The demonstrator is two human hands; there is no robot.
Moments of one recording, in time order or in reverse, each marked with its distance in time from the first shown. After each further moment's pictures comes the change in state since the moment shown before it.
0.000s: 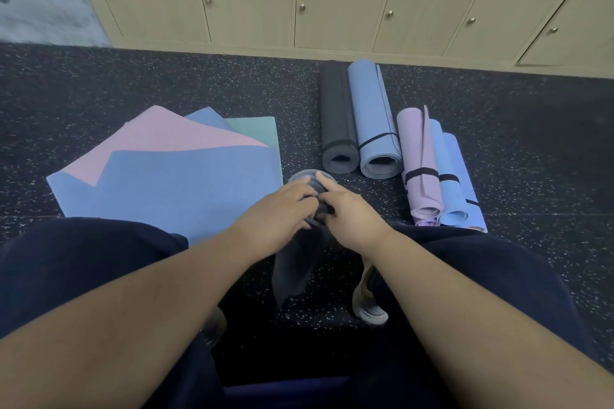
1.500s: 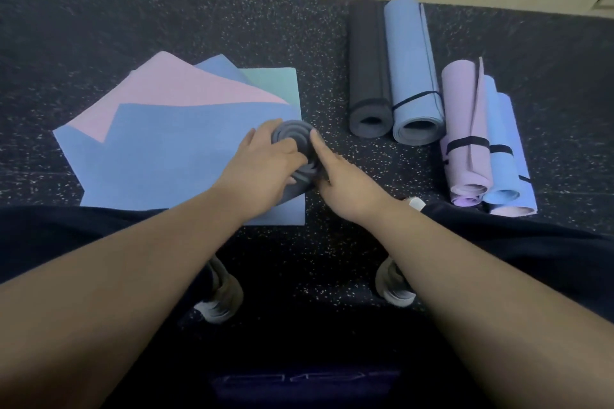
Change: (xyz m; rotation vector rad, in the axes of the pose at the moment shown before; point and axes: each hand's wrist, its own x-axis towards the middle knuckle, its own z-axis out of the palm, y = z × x) left_hand -0.008 -0.066 -0.007 0.278 -0.141 -0.231; right_hand 0.065 0.003 0.043 0.016 -0.115 -0.026
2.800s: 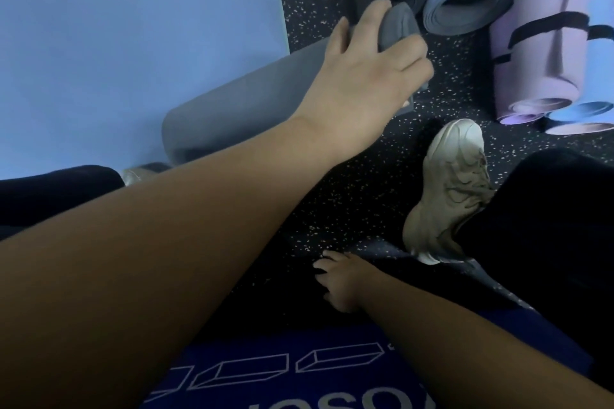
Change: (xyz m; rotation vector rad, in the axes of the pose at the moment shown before) left_hand 0.114 0.042 0.114 -0.036 0.247 0.167; right_hand -0.050 0.137 0.221 -0.375 -1.022 0.008
